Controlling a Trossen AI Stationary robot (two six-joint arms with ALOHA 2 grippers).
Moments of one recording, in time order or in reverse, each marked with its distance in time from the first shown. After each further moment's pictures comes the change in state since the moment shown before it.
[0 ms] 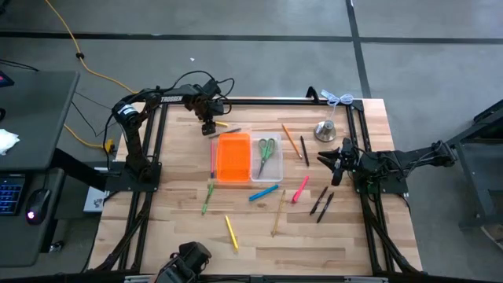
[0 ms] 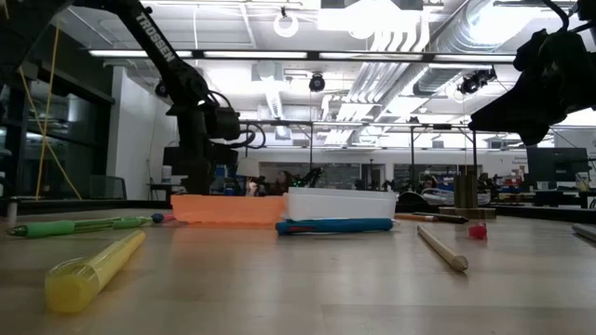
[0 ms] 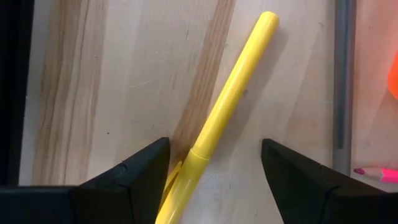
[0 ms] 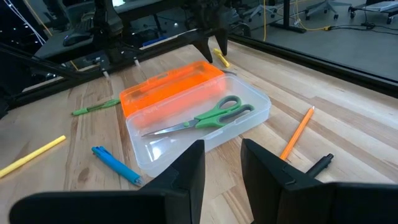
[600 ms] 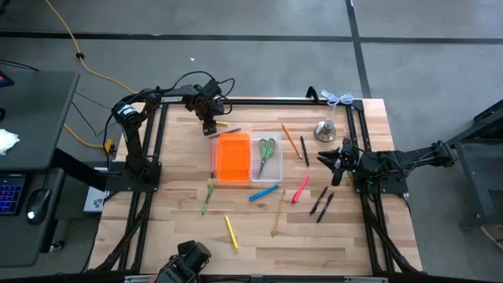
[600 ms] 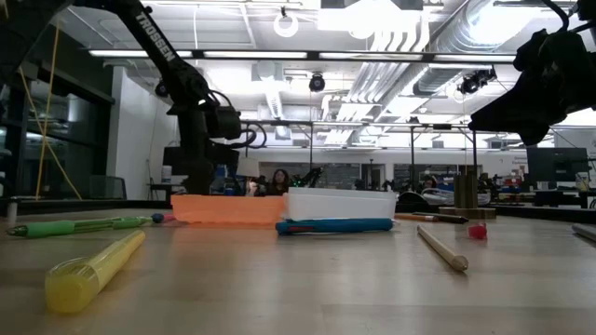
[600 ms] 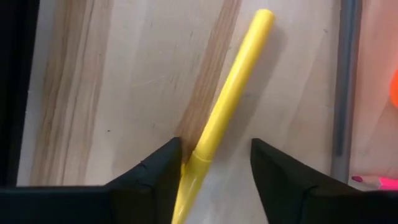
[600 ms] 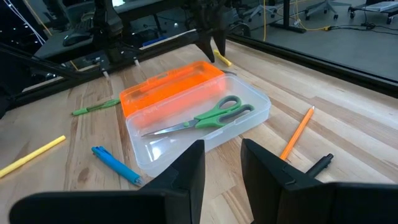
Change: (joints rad) left arm -0.001 0.001 -0.001 0.011 -0.027 -0.050; right arm 0.000 0.000 0.000 0.000 0.000 0.000
